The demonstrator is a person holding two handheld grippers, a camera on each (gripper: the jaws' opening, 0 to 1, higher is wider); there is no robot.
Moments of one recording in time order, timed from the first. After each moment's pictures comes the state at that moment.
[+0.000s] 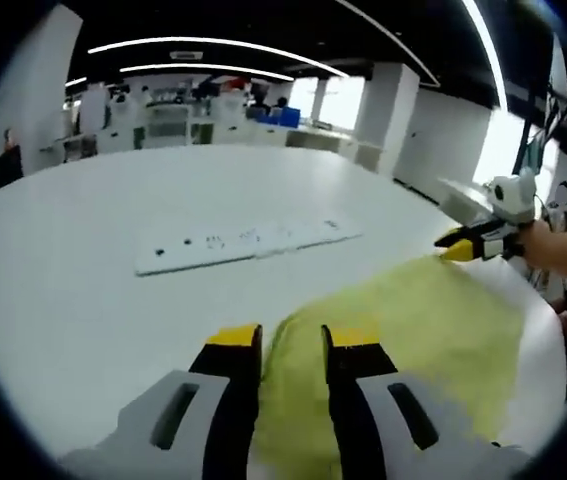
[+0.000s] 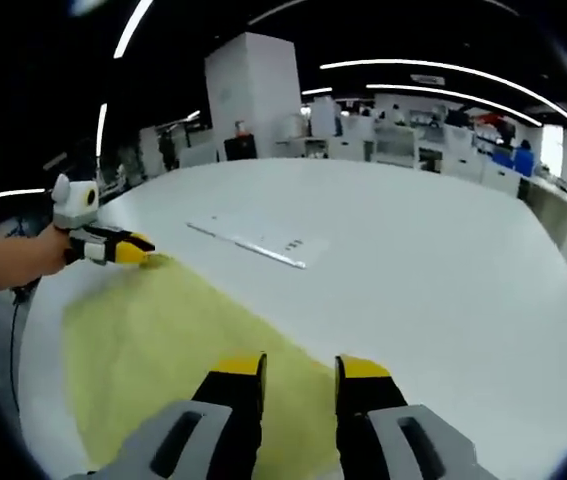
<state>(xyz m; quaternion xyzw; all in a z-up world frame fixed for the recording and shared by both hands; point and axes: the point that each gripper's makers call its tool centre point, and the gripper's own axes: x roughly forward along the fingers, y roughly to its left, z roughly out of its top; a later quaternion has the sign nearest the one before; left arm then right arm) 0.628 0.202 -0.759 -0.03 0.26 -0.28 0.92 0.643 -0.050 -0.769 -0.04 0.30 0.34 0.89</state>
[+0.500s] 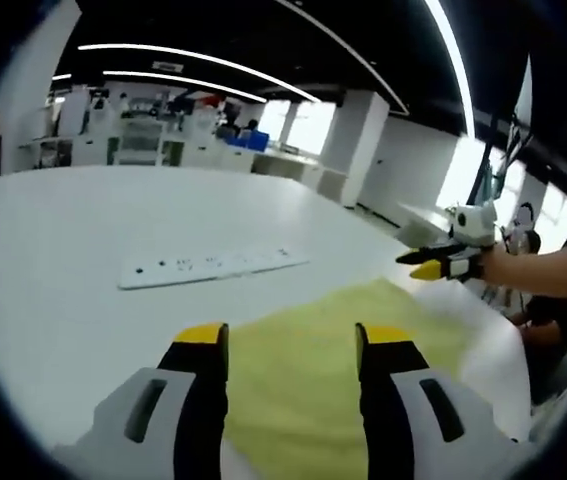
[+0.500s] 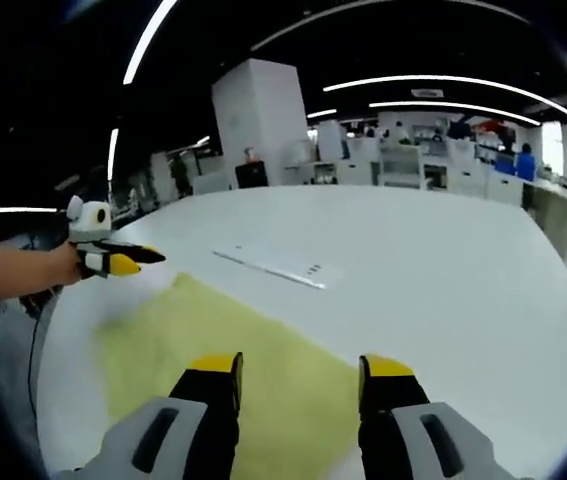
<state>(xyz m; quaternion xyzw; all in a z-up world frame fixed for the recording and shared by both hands) 0.586 0.195 -0.713 -0.08 0.22 -0.34 0.91 0.613 -0.053 -0.734 0.00 0.26 0.35 0.90</state>
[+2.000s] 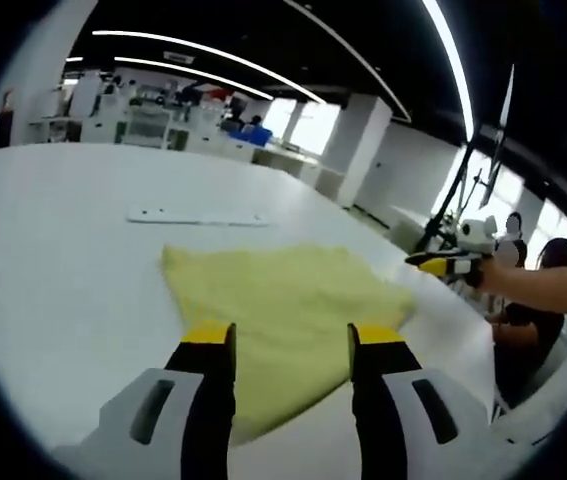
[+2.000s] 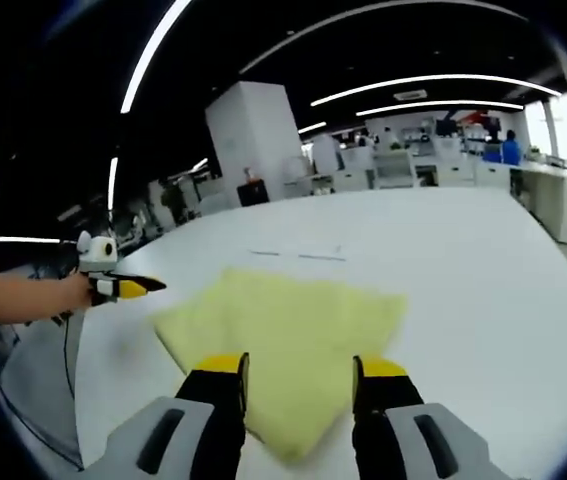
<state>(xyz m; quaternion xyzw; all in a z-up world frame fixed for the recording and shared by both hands) 0.474 0.206 -0.729 -0.11 0.25 -0.33 0.90 0.499 -0.081 -0.730 0.05 0.25 0.35 0.90</state>
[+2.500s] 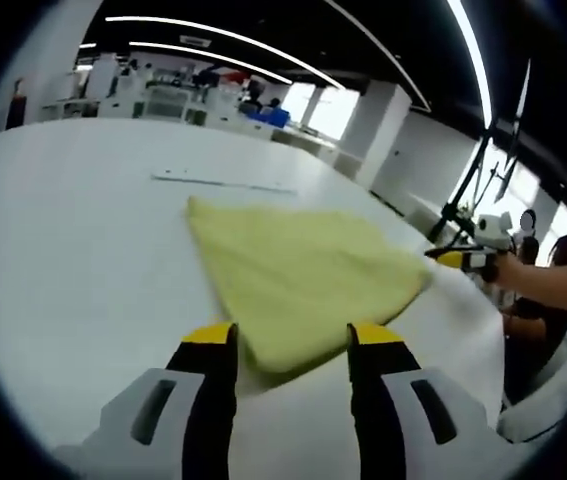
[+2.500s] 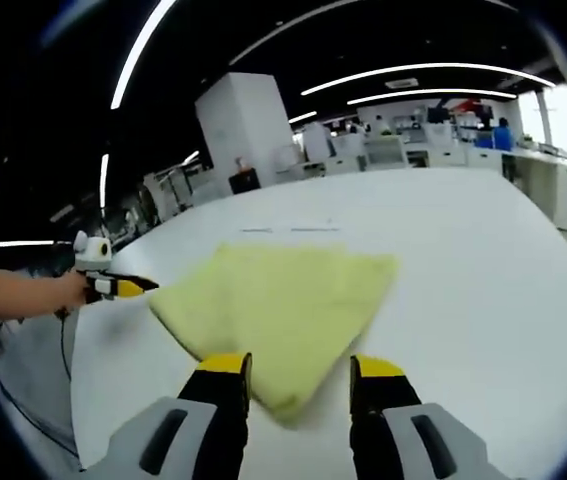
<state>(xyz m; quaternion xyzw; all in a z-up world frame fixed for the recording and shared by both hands) 0.451 0.226 -0.768 -0.11 0.29 -0.30 0.90 0.473 -0.092 -0.763 0.05 0.28 0.33 0.90</state>
